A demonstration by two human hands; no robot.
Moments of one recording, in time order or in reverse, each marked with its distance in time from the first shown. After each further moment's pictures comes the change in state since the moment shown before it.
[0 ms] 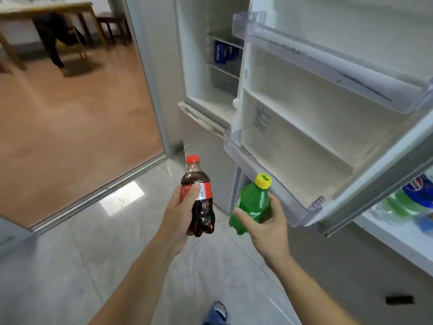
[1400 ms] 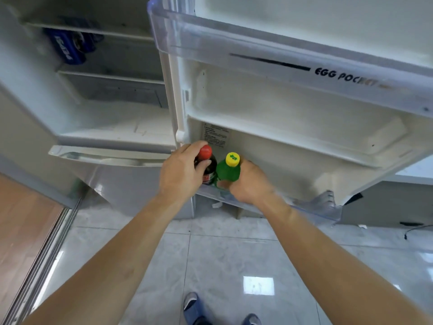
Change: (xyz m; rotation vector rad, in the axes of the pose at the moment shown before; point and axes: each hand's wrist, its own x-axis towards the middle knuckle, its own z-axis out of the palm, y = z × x) left_hand 0.334 0.087 0.086 1.069 -0.555 0.929; right_hand 0.251 -0.003 0.065 -0.904 0.278 0.493
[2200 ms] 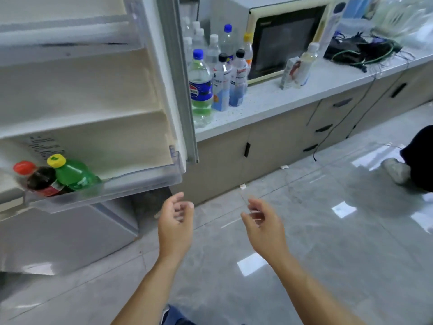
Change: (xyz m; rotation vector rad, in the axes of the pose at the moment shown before) left_hand -0.205 0.230 0.148 -0.708 -0.276 -0.360; right_hand -0.298 0.290 -0.028 0.620 0.653 0.367
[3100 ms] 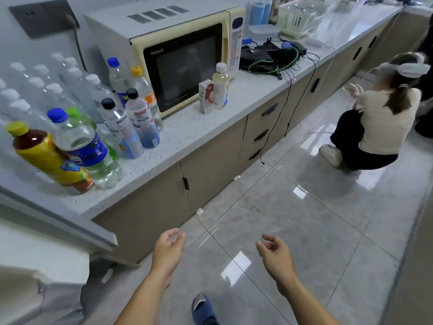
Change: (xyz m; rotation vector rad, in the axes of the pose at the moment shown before) left_hand 0.089 -0.016 0.228 0.147 -0.427 -0.421; right_hand 0.115 0.136 -0.149 0.246 0.283 0.618
